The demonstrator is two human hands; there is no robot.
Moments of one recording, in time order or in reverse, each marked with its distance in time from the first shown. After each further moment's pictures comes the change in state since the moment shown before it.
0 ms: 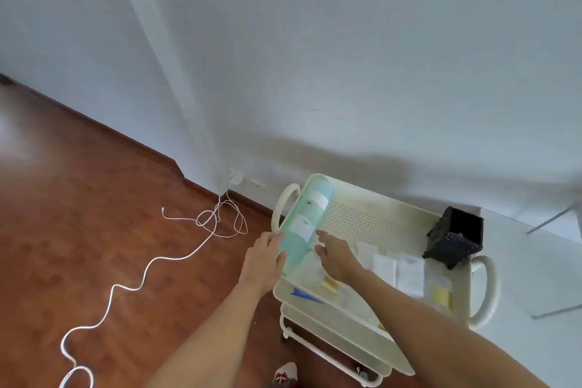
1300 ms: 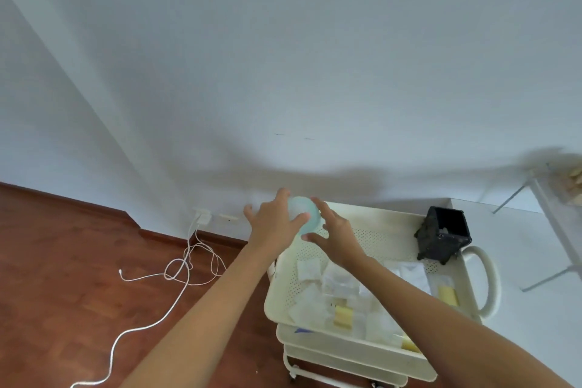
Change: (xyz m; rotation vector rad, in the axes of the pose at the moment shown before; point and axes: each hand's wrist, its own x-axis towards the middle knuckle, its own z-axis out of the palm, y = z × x) left_hand 0.110 0.061 -0.115 -0.146 0.068 0.098; right_hand 0.037 -0.047 -0.054 0.157 0.484 -0.138
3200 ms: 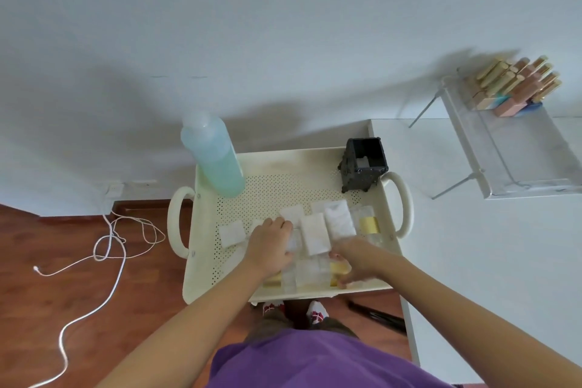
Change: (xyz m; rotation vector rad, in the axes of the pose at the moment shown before) left_hand -0.036 0.020 0.191 0.350 -0.550 0.527; right_hand -0.130 0.146 -0.082 -0.495 -0.779 0.370
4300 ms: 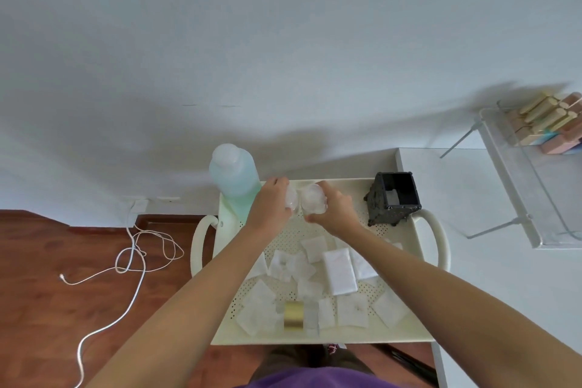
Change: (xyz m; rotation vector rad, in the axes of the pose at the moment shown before) left_hand 0.069 -0.043 -0.107 -0.314 0.284 -0.230; right_hand 0.107 -0.043 -0.105 0.638 0.717 0.074
